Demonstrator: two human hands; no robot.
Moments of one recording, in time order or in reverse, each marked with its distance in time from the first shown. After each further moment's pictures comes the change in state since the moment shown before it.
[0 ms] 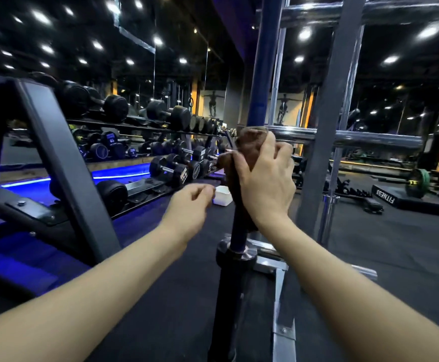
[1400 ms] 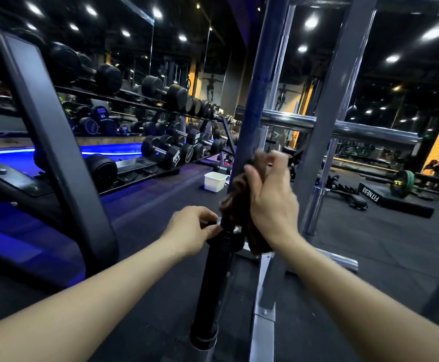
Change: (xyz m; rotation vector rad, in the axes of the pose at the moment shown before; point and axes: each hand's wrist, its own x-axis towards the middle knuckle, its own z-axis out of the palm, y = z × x) left_hand -0.024 -0.053 0.012 0.532 -0.194 -0.012; right_hand -0.042 0.042 -0.002 0.283 -0.151 -0.005
